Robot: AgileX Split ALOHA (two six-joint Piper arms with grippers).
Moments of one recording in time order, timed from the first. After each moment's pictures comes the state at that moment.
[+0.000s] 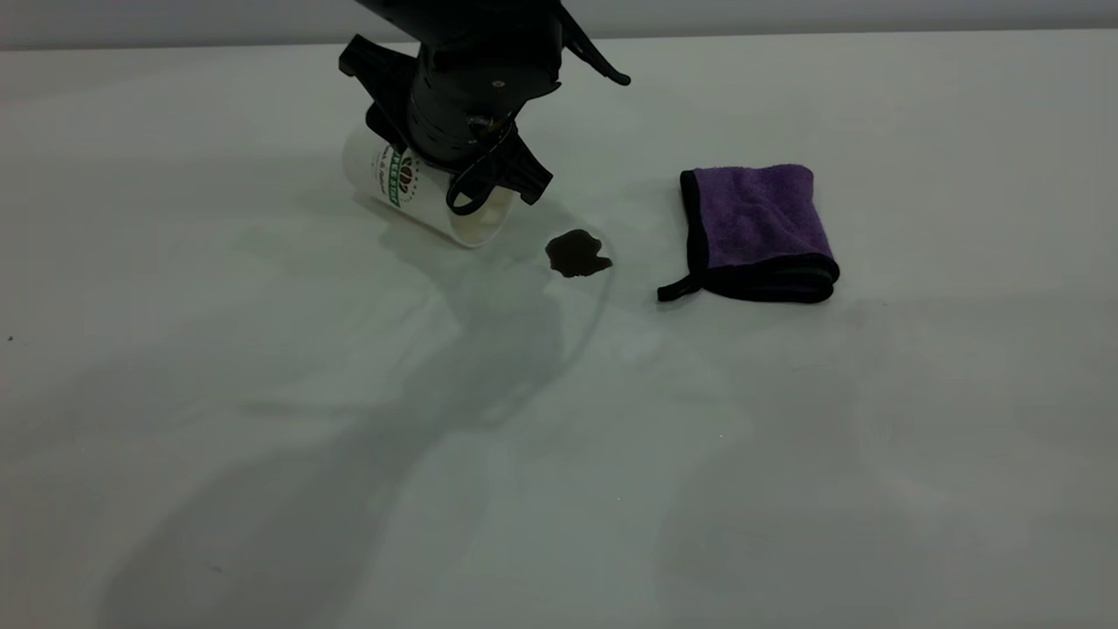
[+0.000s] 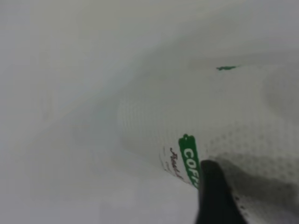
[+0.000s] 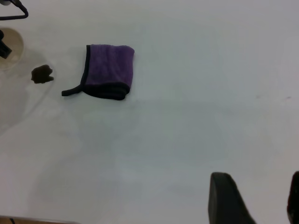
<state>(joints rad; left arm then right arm) -0.65 2.48 -1.57 1.07 0.62 -1.01 0.01 -0.02 -0.47 0.07 1.14 -0.03</state>
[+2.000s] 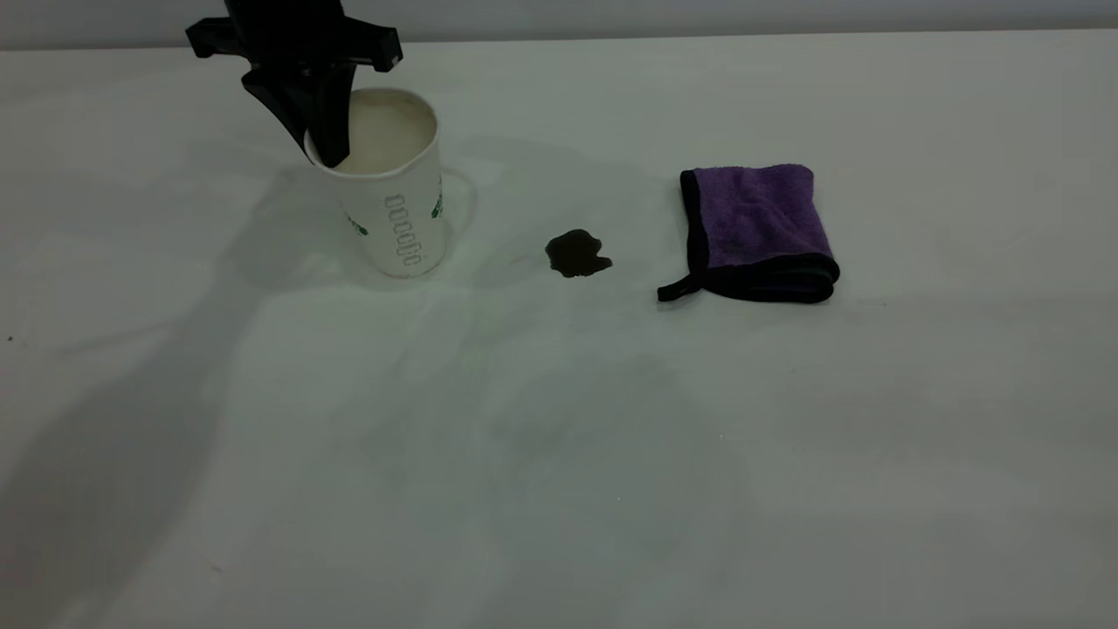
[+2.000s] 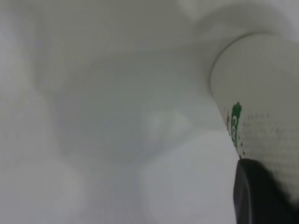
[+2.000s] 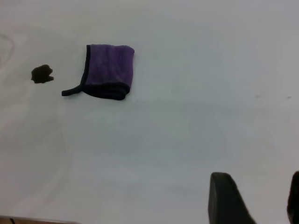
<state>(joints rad) -0.23 2.50 -1.98 -0.10 1.07 0.14 0.01 -0.02 -0.47 0.07 1.14 -0.03</state>
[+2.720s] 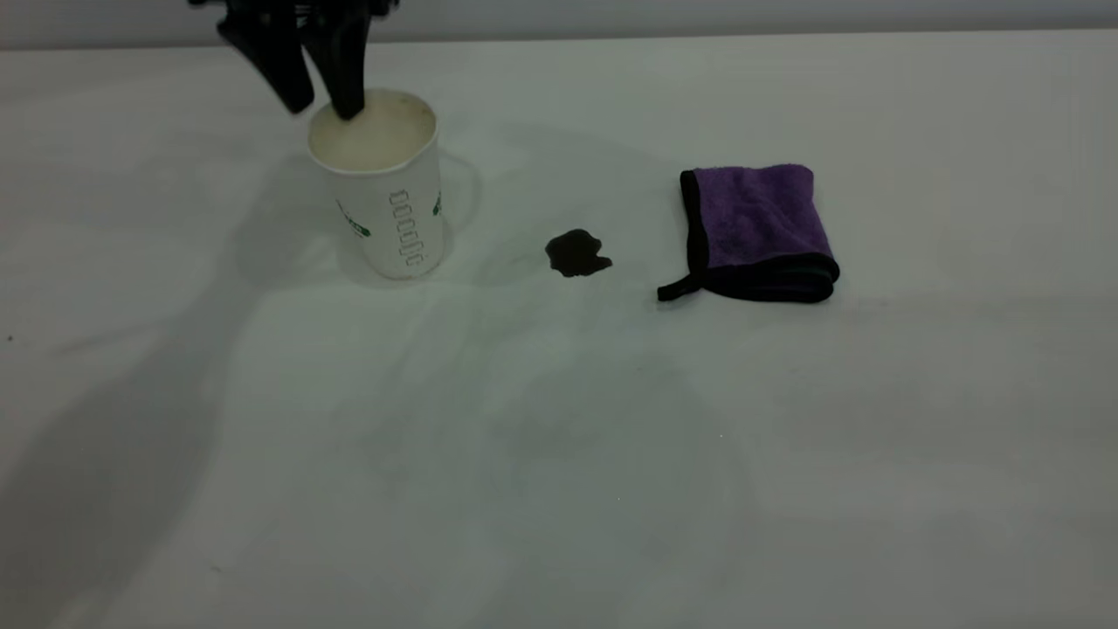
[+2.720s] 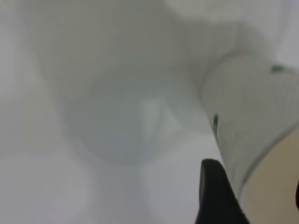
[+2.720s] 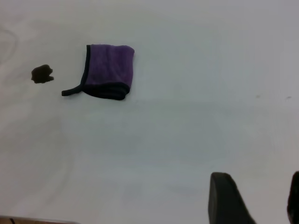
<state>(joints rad) -0.23 2.50 -2.14 -0.09 1.17 0.14 0.01 -0.02 -0.47 0.07 1.14 -0.03</state>
